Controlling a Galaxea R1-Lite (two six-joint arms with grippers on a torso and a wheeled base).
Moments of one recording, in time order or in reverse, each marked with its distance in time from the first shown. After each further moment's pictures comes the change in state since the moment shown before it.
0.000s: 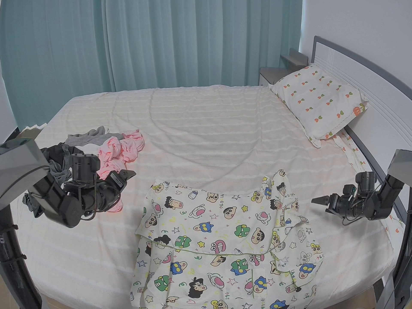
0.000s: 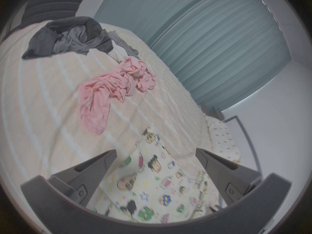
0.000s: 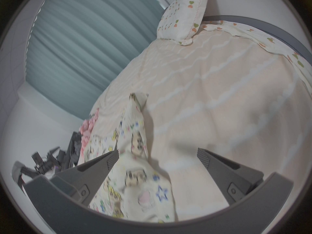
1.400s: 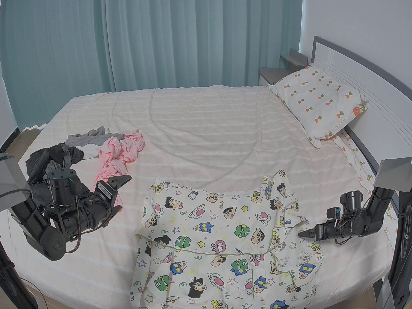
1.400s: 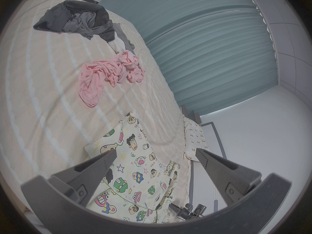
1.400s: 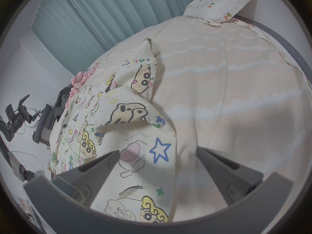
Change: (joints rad) left arm -0.055 -0.116 0.298 -0.324 -0.055 -0.173; right arm 0.134 0.076 0.094 0.004 -0.142 -0.280
